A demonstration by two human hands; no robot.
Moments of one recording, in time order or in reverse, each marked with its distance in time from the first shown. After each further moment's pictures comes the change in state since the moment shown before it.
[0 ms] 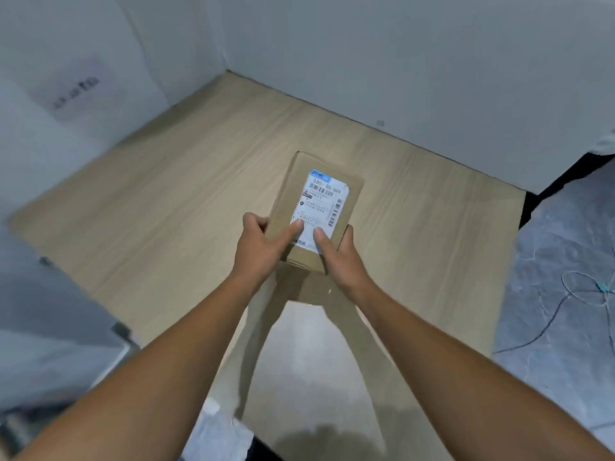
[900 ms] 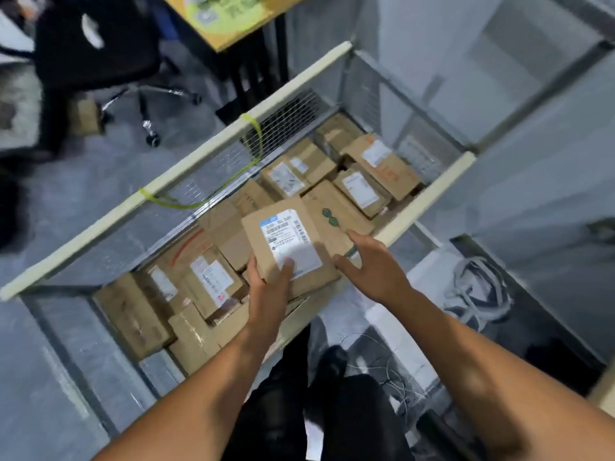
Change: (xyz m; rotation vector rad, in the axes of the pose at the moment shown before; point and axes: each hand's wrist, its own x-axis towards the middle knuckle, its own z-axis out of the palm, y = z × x) left_hand -0.479 -0.427 -0.256 -1.119 1.743 -0.691; right_hand -0.372 0.146 0.569 -1.294 -1.803 -0.814
